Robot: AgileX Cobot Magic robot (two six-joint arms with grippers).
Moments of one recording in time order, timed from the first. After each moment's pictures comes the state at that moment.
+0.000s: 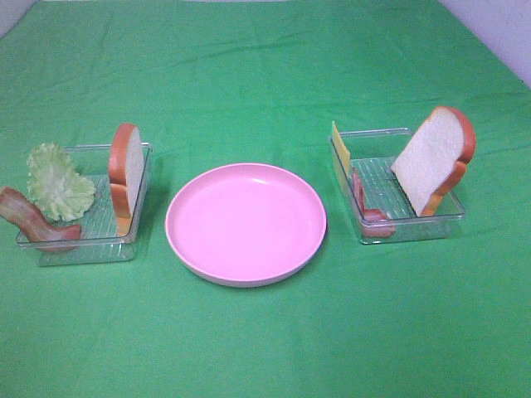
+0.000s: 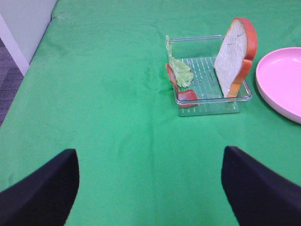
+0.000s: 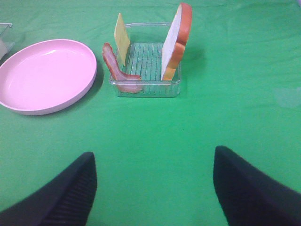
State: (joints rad) left arm 0.02 -0.01 -0.50 -0.02 1.05 0.01; right arm 0.00 -0.01 -0.50 0.15 1.08 -0.14
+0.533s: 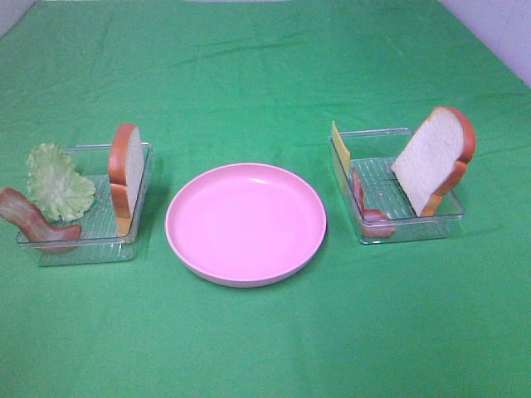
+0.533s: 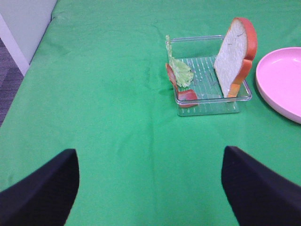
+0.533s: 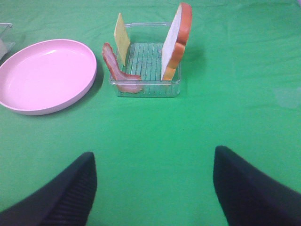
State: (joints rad) left arm 0.02 -0.01 -0.50 -0.02 1.05 0.01; right arm 0.00 -0.01 -0.50 0.15 1.08 -0.14
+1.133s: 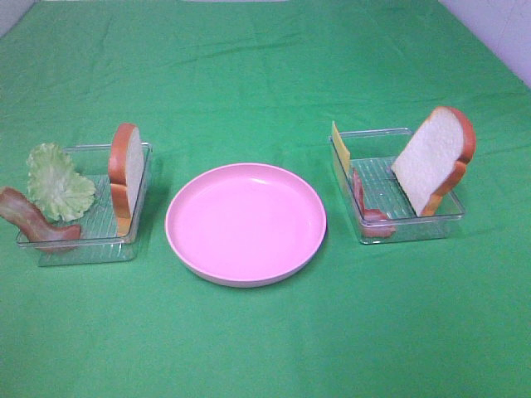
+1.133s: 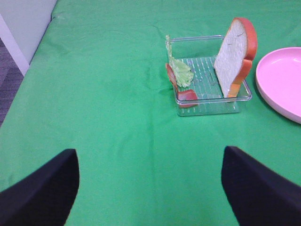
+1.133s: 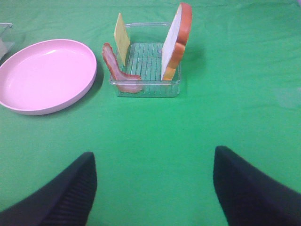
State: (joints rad) left arm 0.02 -0.01 -0.50 -0.02 1.05 0.01; right arm 0.00 -0.01 -0.50 0.15 1.08 -0.14
